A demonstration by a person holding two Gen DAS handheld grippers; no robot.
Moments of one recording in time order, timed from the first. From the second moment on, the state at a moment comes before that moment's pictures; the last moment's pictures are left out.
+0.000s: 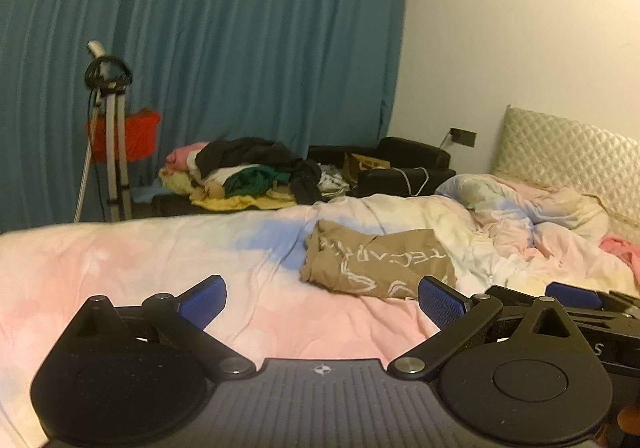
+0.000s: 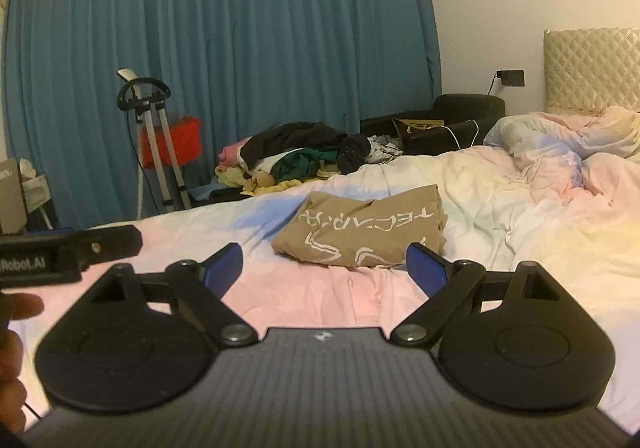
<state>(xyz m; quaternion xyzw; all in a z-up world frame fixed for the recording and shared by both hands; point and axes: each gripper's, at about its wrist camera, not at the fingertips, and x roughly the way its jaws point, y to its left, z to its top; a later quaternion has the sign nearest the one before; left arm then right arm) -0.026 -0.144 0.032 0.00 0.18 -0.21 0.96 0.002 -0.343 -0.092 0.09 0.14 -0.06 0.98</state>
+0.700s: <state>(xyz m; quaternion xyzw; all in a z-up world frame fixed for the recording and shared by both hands) -0.021 -0.136 0.027 -0.01 0.19 -0.19 0.96 0.001 -0.343 -0.097 0.09 0.14 -0.07 0.98</state>
